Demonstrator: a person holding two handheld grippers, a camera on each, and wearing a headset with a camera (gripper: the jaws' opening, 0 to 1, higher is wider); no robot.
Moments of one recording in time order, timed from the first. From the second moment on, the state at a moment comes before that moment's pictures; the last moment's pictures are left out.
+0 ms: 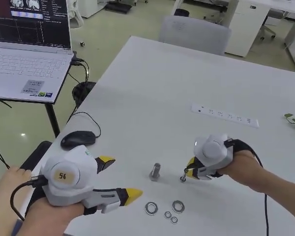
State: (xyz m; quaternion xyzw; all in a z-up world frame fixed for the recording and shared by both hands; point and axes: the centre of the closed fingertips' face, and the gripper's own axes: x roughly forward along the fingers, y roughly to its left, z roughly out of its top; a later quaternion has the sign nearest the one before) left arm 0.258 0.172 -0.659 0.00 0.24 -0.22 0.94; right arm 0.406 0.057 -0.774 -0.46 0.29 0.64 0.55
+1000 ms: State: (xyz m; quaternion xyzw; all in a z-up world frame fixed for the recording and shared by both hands) left arm 0.255 0.178 -0.663 -0.01 0.25 -0.21 0.95; right arm 0.407 0.057 -0.809 -0.48 0.32 0.63 0.52
